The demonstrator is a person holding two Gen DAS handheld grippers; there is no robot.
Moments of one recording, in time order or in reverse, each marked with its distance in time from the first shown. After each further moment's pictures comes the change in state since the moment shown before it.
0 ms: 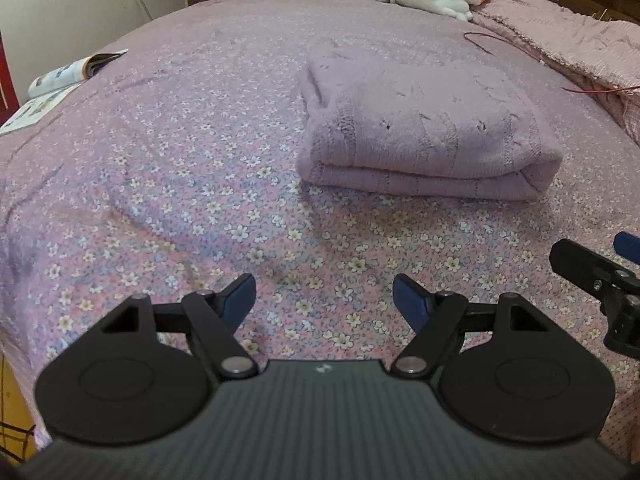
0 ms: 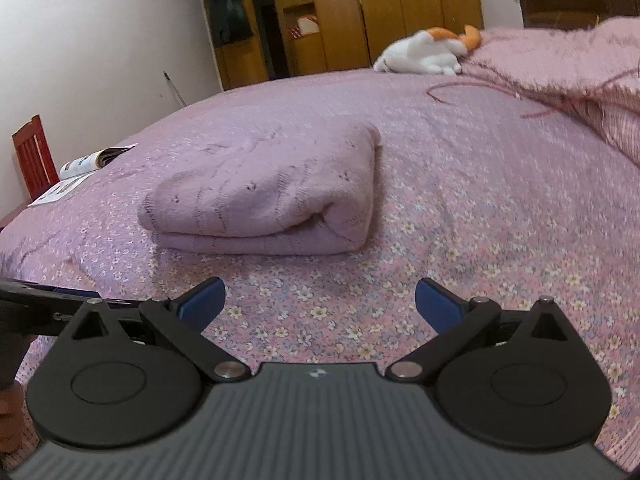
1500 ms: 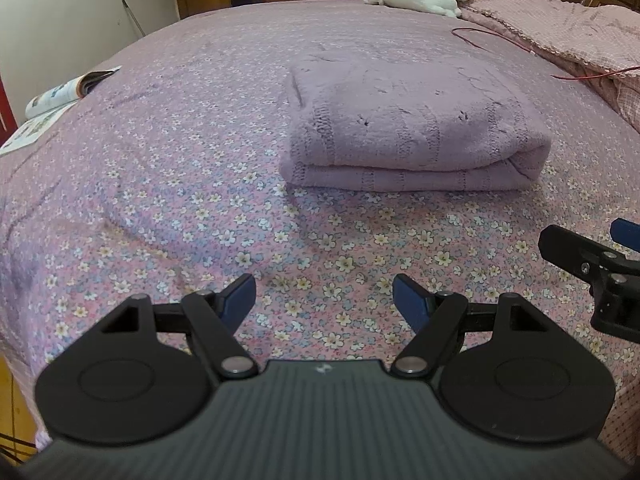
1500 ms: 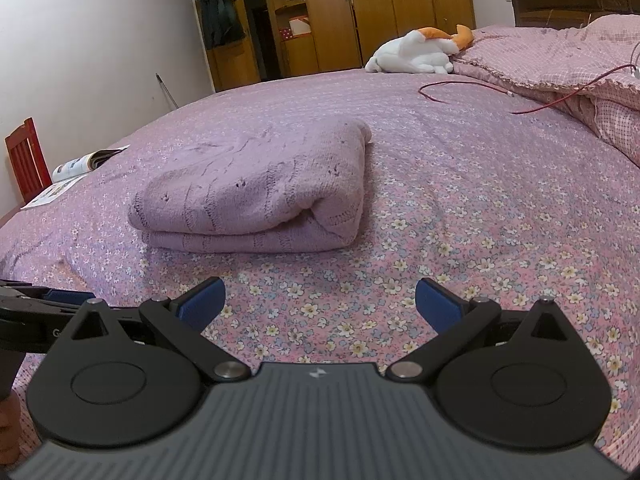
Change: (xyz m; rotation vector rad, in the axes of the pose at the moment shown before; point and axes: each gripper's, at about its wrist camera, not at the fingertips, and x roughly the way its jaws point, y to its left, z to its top) left arm 0.001 -0.011 -0.003 0.057 -0.027 0.008; right arm 0.004 -0.006 -0.004 0.027 0.000 -0.020
